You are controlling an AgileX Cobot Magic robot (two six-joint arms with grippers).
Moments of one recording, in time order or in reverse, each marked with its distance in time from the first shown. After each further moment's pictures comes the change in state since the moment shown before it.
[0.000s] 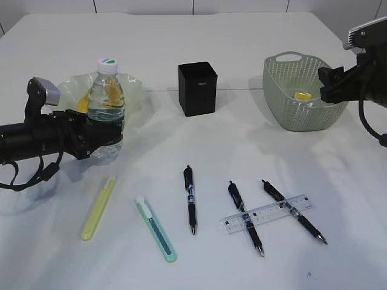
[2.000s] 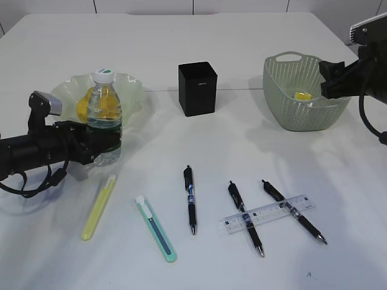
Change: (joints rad) left arm -0.002 0.088 -0.006 -0.113 -0.007 0.029; right arm 0.000 0.000 0.000 0.000 -0.049 -0.016
